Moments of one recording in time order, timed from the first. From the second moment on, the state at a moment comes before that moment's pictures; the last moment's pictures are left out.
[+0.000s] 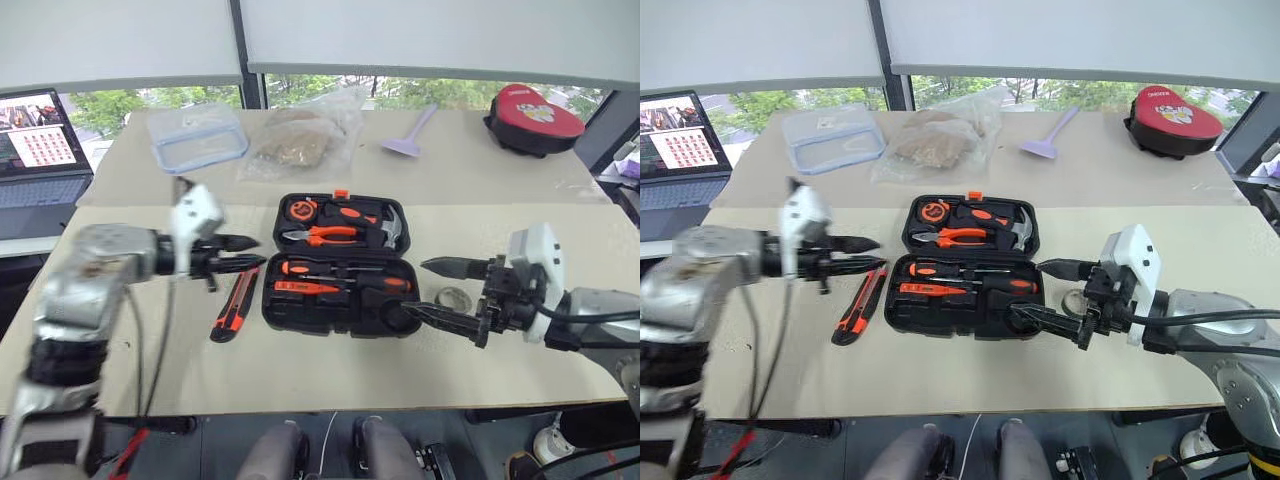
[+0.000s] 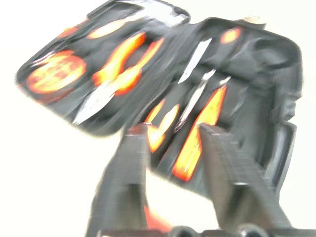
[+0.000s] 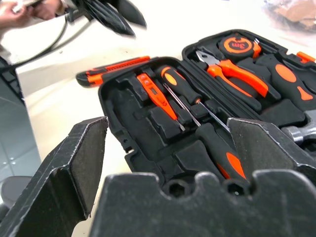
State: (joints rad) left arm -0.36 0.86 0.18 -0.30 -0.35 0.86 -1.08; right arm -0.14 -0.92 -0.25 -0.59 0.91 0.77 0.84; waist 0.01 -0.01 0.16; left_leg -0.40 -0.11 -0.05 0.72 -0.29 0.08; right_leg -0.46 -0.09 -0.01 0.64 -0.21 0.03
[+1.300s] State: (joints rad) left arm -0.48 0.77 -0.02 -0.22 -0.37 1.19 -0.62; right arm -0.10 -0.93 -0.25 -0.64 0.93 0.79 0.88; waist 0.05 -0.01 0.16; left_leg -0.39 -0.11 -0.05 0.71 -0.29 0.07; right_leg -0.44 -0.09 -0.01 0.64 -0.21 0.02
